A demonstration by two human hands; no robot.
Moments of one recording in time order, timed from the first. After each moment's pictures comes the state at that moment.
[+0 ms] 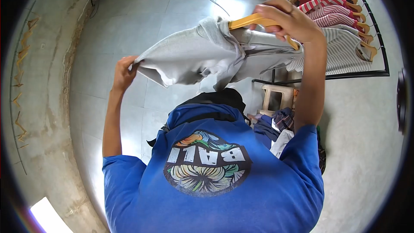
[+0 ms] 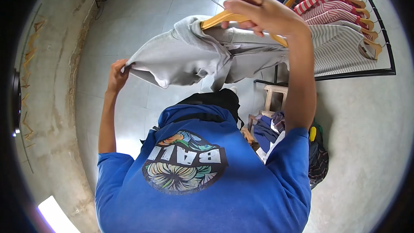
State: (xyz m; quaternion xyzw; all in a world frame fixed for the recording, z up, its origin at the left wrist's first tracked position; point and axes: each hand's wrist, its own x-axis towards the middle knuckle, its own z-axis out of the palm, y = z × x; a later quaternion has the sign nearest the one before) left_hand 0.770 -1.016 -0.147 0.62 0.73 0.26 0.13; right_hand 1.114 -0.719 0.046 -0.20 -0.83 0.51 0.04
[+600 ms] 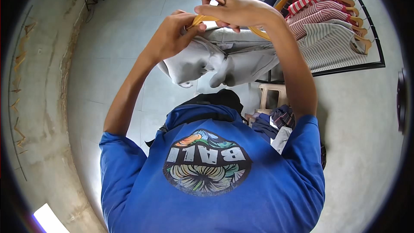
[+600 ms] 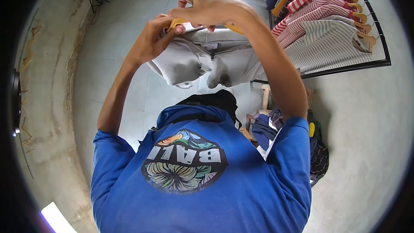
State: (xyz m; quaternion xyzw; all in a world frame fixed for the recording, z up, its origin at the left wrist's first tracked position) left_hand 0.890 -0.879 -0.028 0.68 0.63 0.33 0.17; right_hand 1.042 -0.755 0.040 -0.22 -0.89 0.39 -0.01
